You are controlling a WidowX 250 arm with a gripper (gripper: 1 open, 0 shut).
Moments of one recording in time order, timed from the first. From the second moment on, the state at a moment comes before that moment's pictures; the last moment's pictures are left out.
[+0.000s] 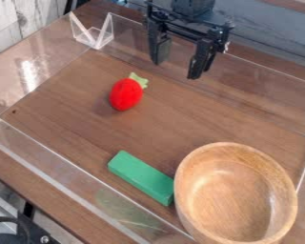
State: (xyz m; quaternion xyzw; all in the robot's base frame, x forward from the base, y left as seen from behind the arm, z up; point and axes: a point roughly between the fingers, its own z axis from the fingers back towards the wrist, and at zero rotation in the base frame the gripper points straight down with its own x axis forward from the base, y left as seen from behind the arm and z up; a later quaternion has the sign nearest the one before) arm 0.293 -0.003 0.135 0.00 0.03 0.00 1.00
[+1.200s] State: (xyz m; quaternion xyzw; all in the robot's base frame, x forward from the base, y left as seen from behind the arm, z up) arm 0.294 0.065 0.075 -0.01 -0.06 -0.11 0.99
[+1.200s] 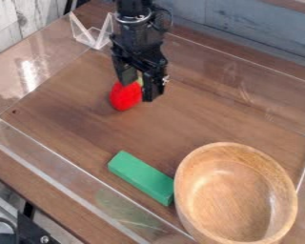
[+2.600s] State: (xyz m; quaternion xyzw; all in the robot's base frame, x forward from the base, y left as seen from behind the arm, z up) arm 0.296 0.088 0.066 -0.02 -0.11 -0.06 0.99
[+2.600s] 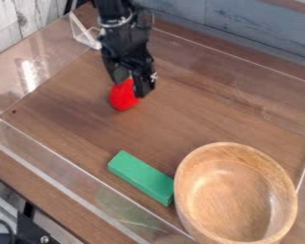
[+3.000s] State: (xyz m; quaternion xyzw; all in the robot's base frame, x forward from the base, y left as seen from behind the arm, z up) arm 0.294 0.106 0.067 -0.02 -0.12 -0.01 0.99
